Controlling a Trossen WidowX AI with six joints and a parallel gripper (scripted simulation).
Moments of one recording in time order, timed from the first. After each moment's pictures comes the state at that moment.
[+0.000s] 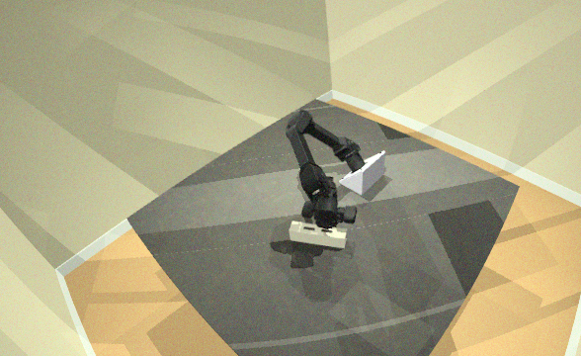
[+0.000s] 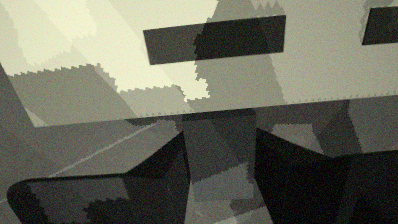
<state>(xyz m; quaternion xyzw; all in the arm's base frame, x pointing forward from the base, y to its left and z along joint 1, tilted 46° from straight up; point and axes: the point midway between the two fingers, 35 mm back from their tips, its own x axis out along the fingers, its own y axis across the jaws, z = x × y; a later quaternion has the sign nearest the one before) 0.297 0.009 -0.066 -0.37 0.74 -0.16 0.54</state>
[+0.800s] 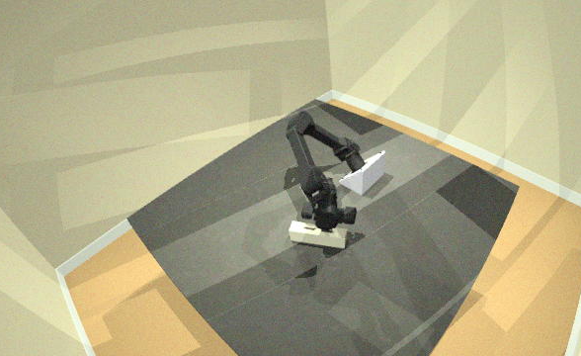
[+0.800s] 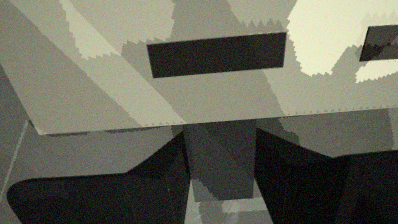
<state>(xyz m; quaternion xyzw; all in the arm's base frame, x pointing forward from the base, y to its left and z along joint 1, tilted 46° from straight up) 0.301 0.010 -0.068 -0.37 0.75 -0.16 0.53</state>
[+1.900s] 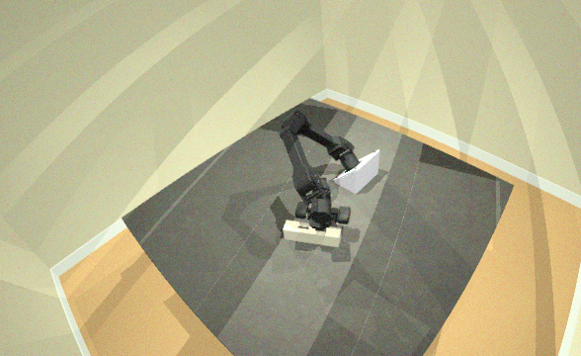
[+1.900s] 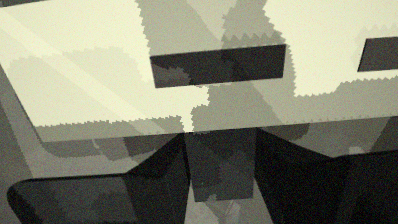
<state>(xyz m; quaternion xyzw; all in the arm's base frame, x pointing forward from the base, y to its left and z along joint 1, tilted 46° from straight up) 0.304 0.011 -0.069 -0.37 0.75 -0.16 0.53</state>
